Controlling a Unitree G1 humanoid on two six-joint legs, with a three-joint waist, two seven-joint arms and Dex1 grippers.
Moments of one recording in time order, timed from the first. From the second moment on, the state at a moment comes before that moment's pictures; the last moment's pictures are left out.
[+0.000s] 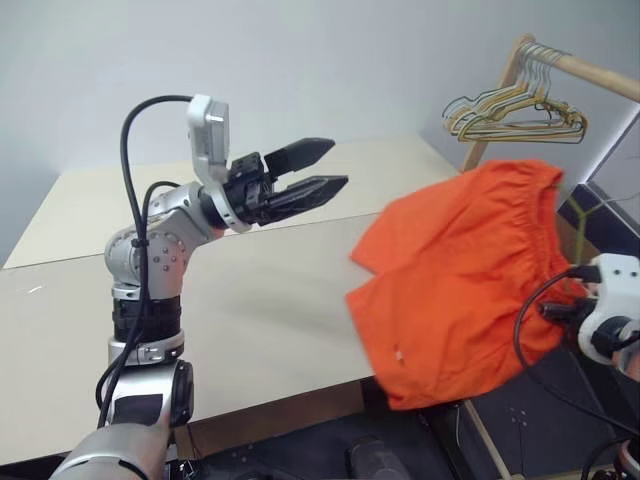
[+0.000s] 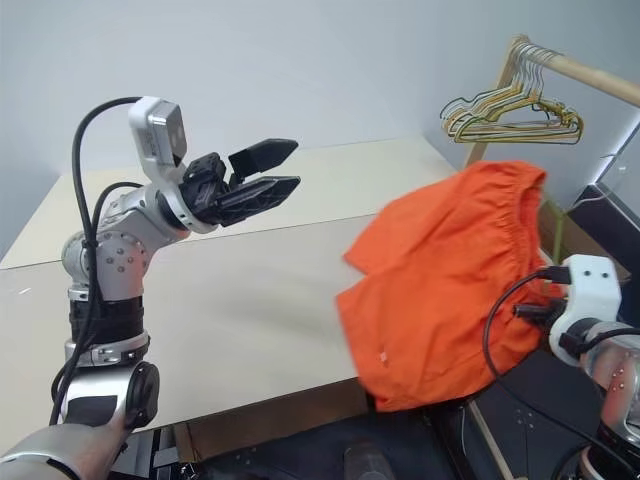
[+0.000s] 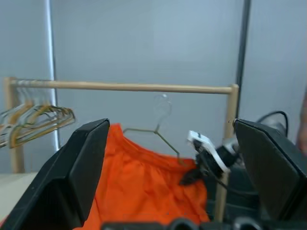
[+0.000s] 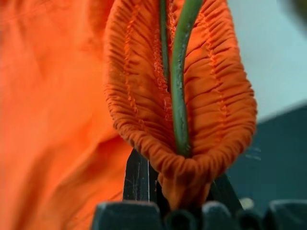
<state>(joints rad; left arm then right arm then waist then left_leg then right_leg) -0.78 0.37 0.17 -0.07 -0.81 0.73 -1.03 -0.24 -0.64 -0.66 -0.50 0.29 1.61 0.37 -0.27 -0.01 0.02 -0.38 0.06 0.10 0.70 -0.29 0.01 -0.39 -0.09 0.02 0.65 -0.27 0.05</state>
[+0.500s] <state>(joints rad) -0.77 0.40 0.12 -0.08 -0.81 0.71 -1.02 -0.91 -0.65 -0.99 0.06 0.16 1.61 -0.10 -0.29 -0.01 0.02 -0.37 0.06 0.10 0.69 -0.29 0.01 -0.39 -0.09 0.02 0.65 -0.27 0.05</state>
